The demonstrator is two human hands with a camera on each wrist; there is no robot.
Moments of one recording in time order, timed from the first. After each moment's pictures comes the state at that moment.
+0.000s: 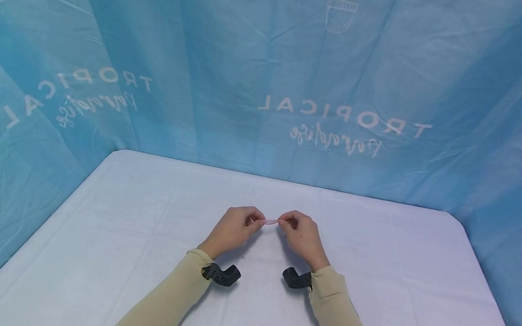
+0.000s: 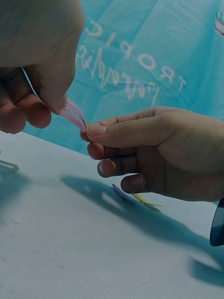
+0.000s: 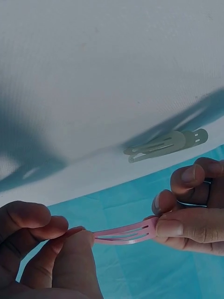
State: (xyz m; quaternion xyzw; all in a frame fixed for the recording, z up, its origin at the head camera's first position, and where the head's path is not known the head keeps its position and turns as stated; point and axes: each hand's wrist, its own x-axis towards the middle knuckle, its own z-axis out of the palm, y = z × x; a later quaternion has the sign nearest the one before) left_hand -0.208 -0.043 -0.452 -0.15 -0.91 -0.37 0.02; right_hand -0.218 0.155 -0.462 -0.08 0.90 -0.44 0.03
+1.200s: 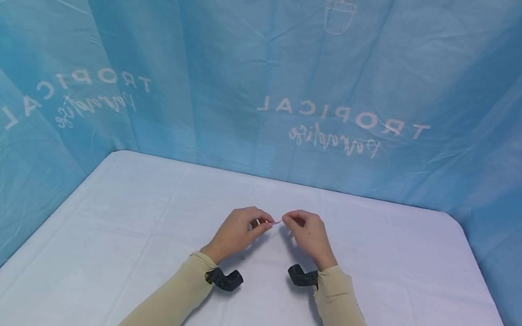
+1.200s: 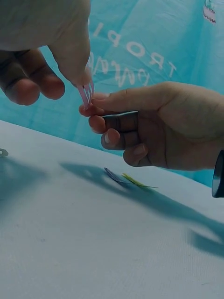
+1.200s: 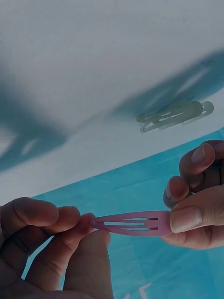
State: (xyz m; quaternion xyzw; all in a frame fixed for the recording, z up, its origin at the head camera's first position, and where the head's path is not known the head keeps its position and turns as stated) left_hand -0.204 -0.035 -0.455 -0.22 -0.90 -0.36 0.08; right_hand -0.220 0.170 -0.452 -0.07 0.88 -0.47 0.04
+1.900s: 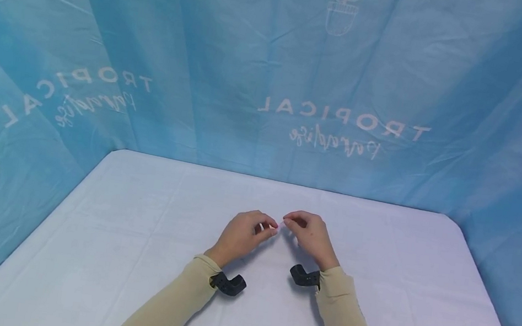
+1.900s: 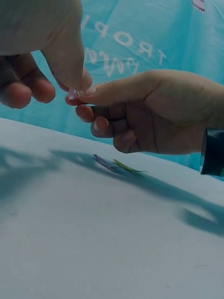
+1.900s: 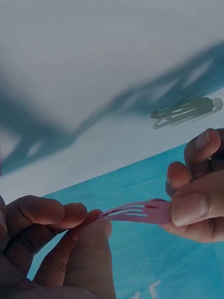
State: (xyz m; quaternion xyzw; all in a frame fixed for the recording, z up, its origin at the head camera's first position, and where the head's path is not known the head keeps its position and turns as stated) left_hand -0.199 -0.026 -0.455 -0.22 -0.91 -0.33 0.08; right_hand -0.221 0.175 -0.454 -0.08 0.86 -0.50 0.05
